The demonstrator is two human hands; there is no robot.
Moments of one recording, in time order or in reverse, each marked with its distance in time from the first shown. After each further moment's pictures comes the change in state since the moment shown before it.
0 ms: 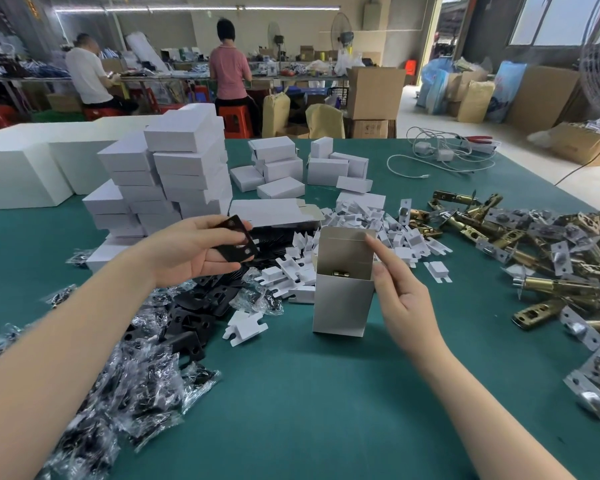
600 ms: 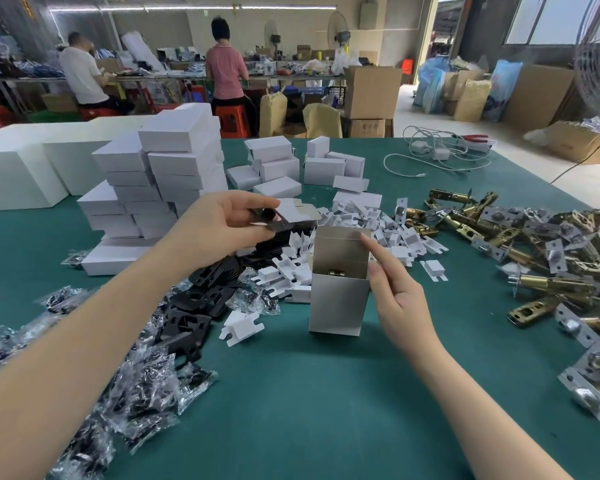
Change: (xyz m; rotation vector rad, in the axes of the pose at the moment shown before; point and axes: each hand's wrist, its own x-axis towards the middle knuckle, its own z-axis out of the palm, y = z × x) left_hand -0.009 0.015 0.047 0.558 0.130 0.445; right_hand 0.000 -0.002 0.000 -0.021 -0.006 0.011
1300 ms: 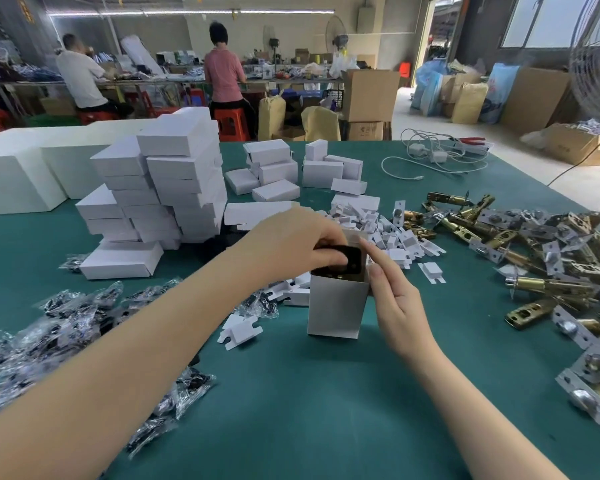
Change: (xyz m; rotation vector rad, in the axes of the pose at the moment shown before) left_hand 0.026 0.036 0.065 0.740 -0.243 0.326; right_hand 0.001 0.005 0.001 0.048 -0.004 0.000
